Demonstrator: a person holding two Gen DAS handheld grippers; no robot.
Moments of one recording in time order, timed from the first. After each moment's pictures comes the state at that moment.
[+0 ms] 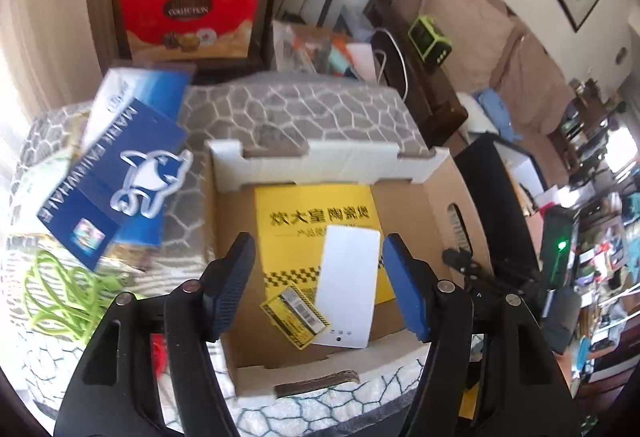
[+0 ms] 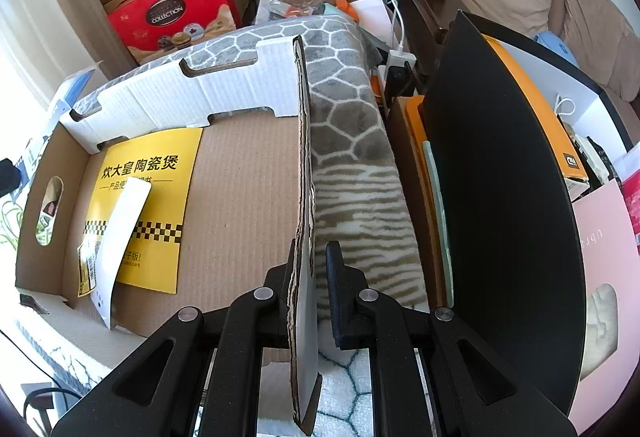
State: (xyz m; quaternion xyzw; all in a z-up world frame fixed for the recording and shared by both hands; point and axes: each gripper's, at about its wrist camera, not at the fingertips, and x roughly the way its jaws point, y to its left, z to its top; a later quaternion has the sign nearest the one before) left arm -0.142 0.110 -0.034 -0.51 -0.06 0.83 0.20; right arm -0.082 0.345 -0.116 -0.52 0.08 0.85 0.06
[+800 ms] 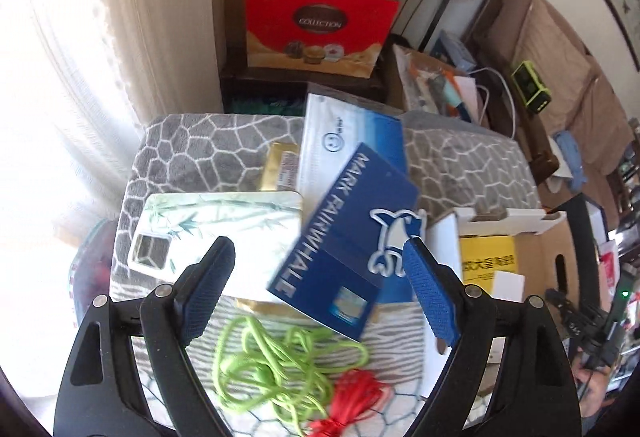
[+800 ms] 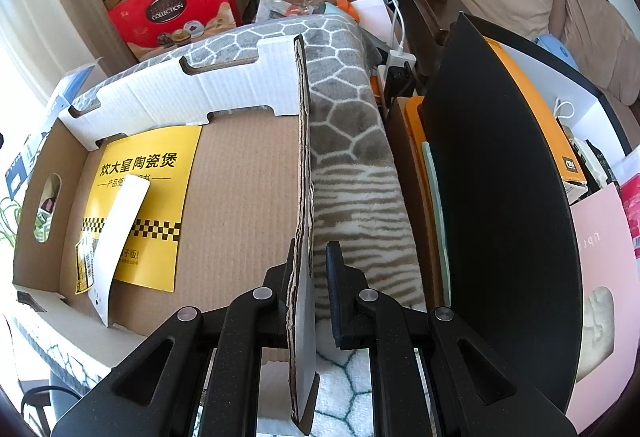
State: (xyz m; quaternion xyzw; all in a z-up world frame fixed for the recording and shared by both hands) left arm -0.207 -0.037 -0.046 -0.52 -0.06 0.85 0.08; right arm -0.083 0.344 -0.116 -0.53 0.07 0.85 0.06
